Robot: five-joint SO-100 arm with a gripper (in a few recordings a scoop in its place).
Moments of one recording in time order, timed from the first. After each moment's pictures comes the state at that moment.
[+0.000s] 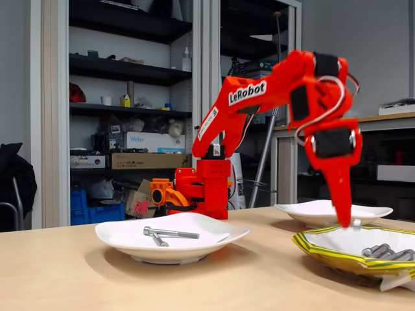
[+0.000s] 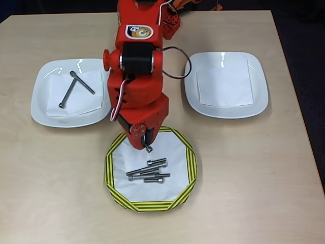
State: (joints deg) arm -0.4 52.9 44.5 87.3 48.0
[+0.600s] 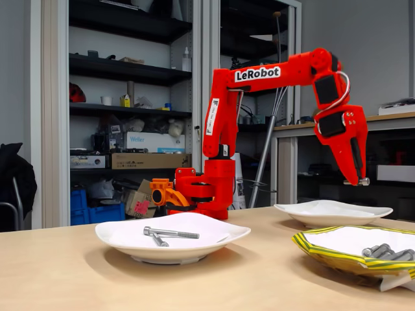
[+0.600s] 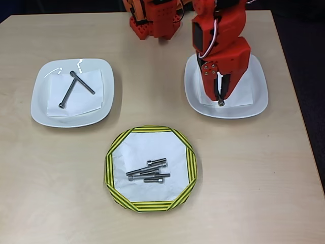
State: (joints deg) arm -29.4 88.5 89.5 74.2 107.0
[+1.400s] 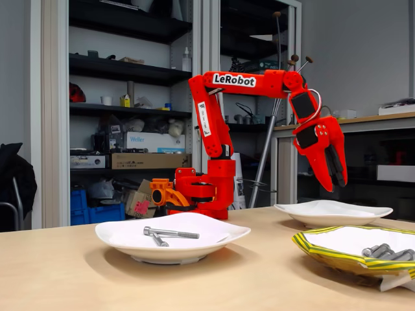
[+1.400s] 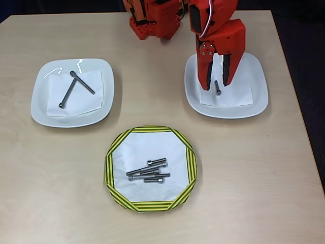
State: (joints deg) arm -29.2 107.1 112.6 59.2 105.2
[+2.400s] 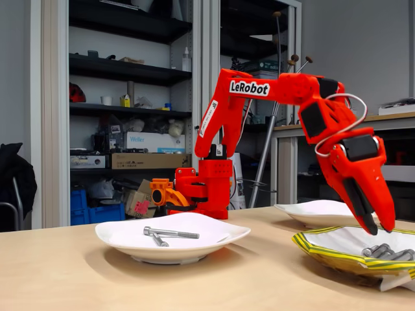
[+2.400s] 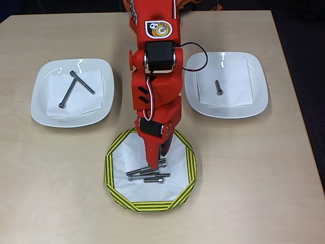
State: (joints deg) arm -4.7 64.5 74.4 56.6 25.4
